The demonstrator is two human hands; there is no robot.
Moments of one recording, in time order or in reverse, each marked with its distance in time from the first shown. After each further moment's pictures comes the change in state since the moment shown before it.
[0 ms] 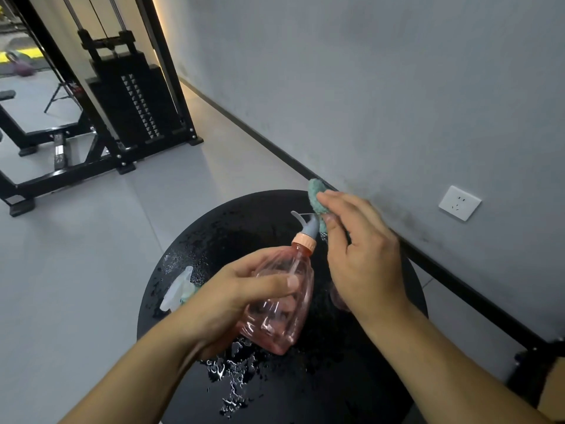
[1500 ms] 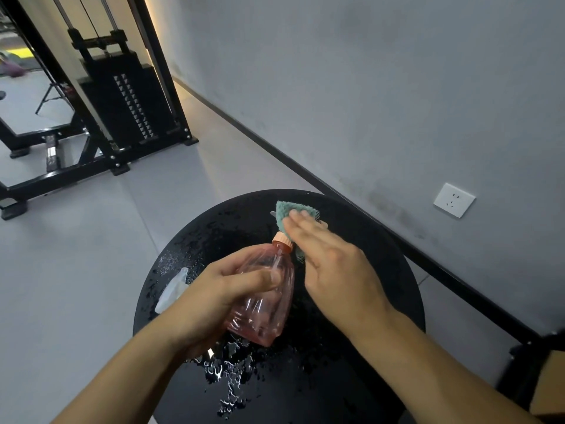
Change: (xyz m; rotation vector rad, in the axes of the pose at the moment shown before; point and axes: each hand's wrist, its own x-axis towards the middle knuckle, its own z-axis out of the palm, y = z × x) left_hand 0.001 -0.001 -0.008 -0.004 0.035 0.029; right_hand -0.016 0.001 0.008 -0.173 -0.448 -0.056
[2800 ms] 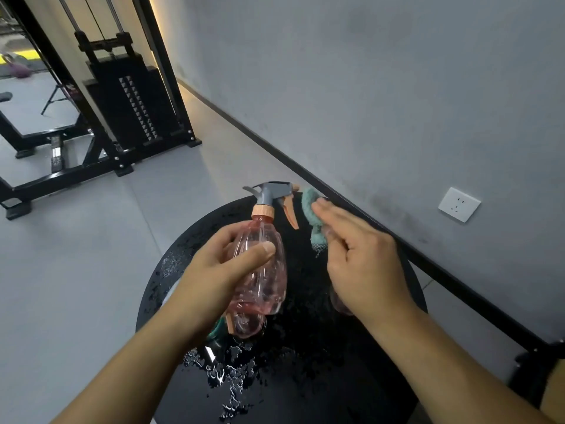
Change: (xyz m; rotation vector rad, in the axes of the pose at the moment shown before) left_hand 0.004 0.011 -0.003 0.104 0.284 0.177; right_hand 0.011 0.006 -0.017 0.273 0.218 0.163
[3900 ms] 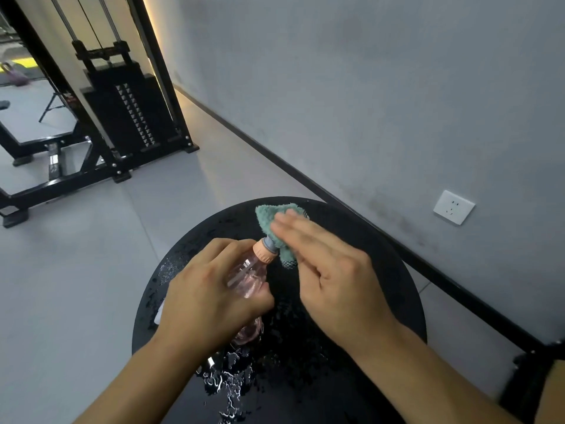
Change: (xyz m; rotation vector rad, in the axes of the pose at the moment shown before) left_hand 0.005 -0.028 -0.006 1.015 0.264 0.595; right_hand -0.010 -0.020 0.009 0.035 -0.023 -0.308
